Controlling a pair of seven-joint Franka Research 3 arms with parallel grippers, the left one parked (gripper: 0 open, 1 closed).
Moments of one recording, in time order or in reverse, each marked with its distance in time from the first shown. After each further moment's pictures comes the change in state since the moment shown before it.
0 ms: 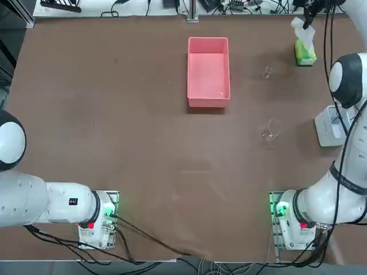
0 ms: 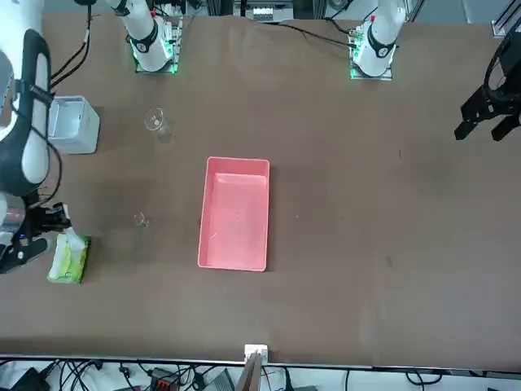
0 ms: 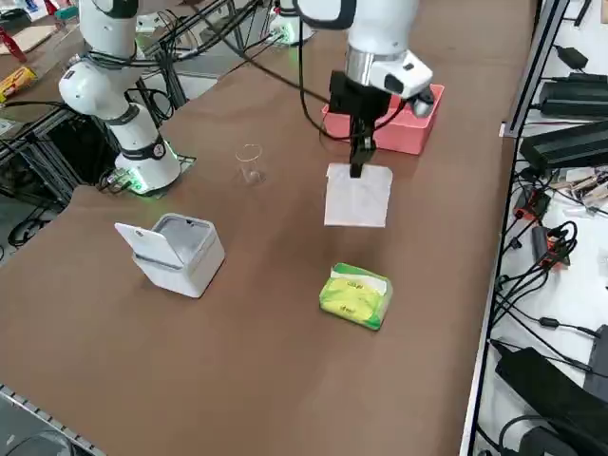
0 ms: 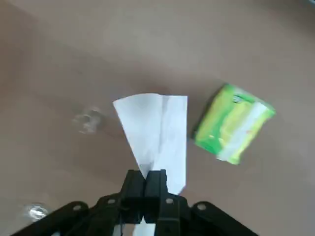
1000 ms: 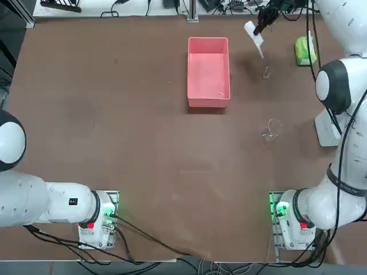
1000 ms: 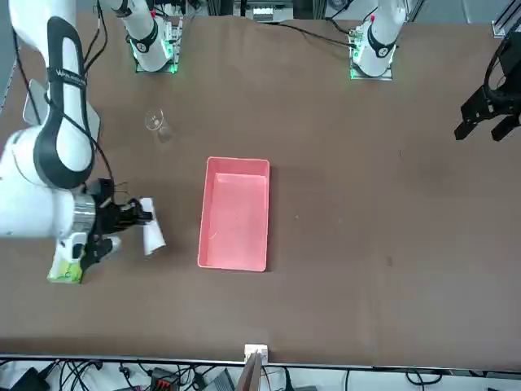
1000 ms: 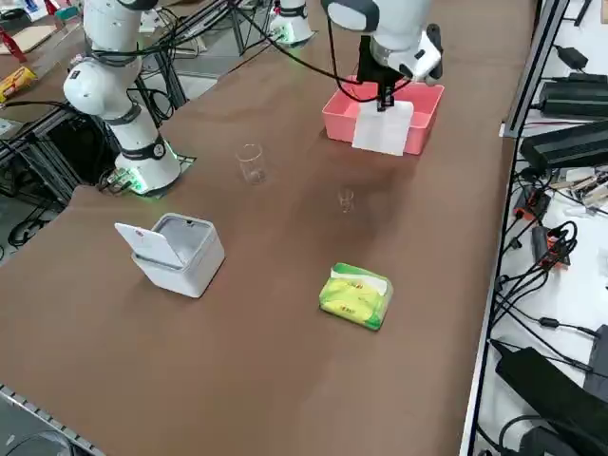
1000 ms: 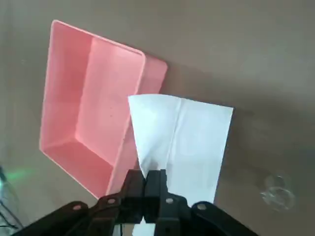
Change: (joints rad) arm 0.148 0.016 0.003 -0.111 0.573 0.011 0.143
